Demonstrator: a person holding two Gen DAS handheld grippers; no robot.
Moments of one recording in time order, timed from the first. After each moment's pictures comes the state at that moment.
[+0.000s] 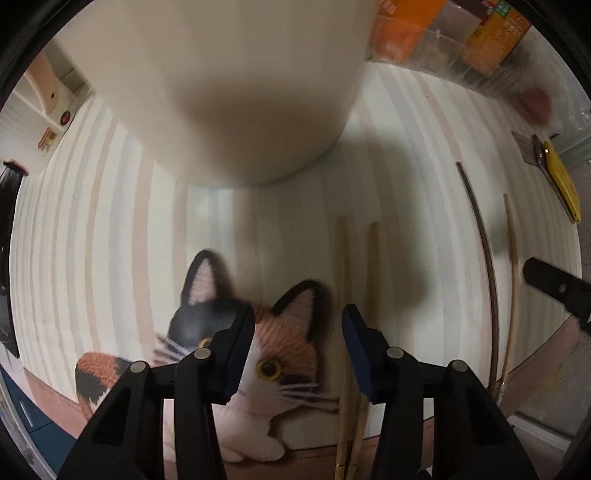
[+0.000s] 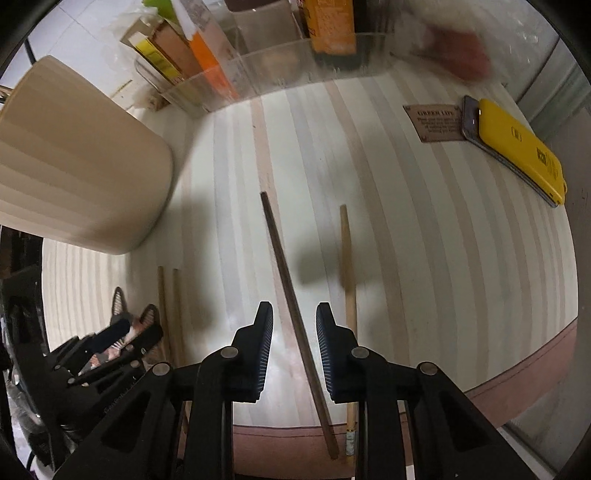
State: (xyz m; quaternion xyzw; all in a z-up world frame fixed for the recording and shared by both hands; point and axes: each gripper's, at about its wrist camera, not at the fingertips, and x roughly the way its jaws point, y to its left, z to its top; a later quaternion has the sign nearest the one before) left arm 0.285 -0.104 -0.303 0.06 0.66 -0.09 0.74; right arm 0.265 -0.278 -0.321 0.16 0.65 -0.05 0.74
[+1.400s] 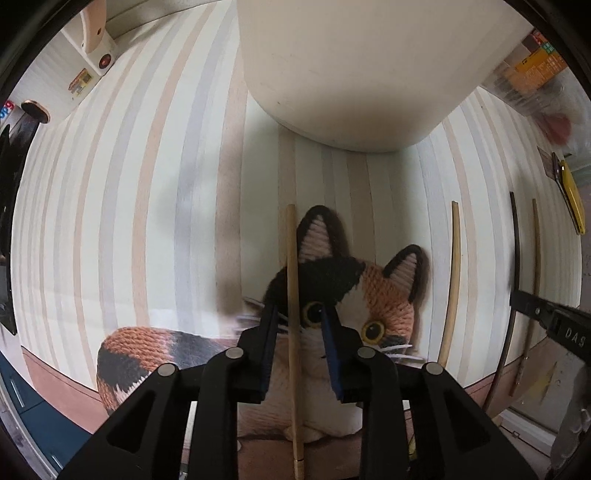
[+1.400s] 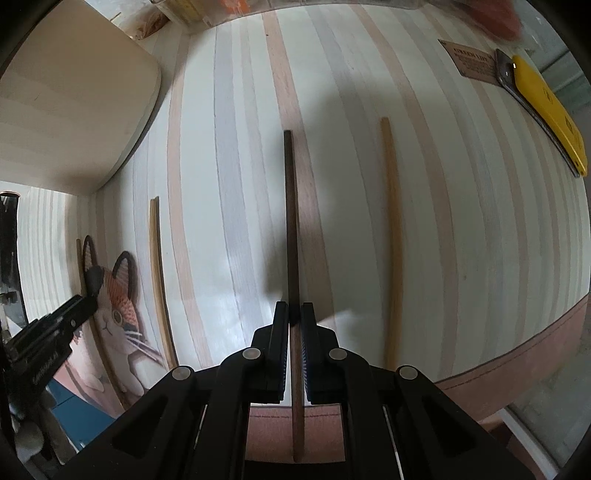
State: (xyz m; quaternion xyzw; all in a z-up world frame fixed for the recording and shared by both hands) left arm 0.276 0.010 -0.343 0.02 0.69 -0.07 0.72; right arm 0.284 -0.239 -0.365 0.14 0.72 -0.05 0.67
